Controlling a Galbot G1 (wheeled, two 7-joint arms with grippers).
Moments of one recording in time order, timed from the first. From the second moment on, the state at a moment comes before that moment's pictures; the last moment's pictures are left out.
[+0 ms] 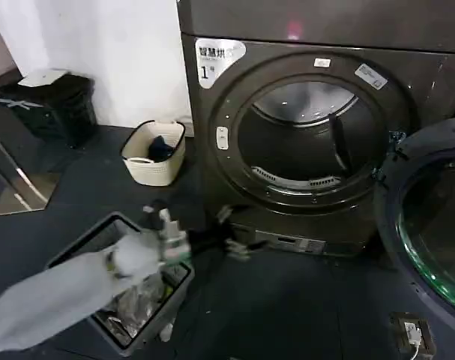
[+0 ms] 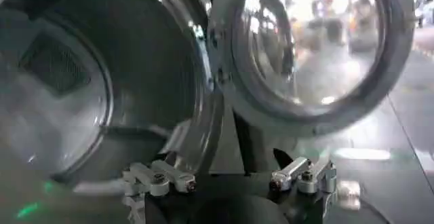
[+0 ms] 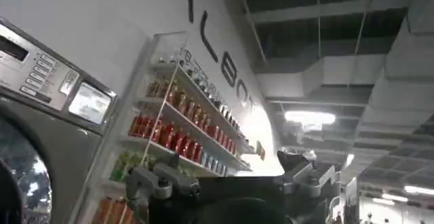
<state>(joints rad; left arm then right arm) 0.42 -0.59 0.57 -1.89 -0.72 -0.04 0.28 -1.59 1.00 2.15 1.75 0.37 -0.16 -0.02</state>
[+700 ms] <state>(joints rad) 0.73 -0.06 0.26 -1.87 -0.31 0.11 0.59 -1.55 0.99 2.10 1.74 0.36 -0.16 -0.04</state>
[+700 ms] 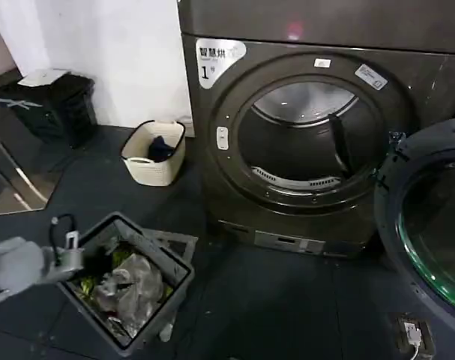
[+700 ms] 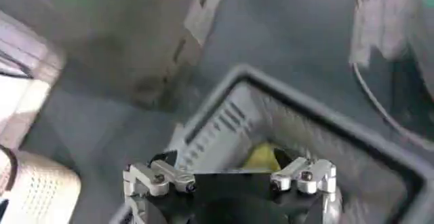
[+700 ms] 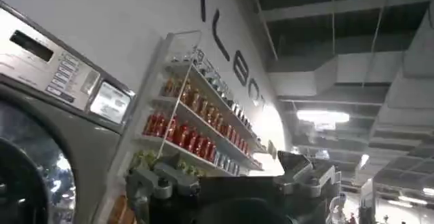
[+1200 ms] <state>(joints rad) 0.73 -0.02 0.29 -1.76 -0.11 0.12 0.63 -1.56 1.00 2.09 1.76 0.36 -0.16 -0.04</state>
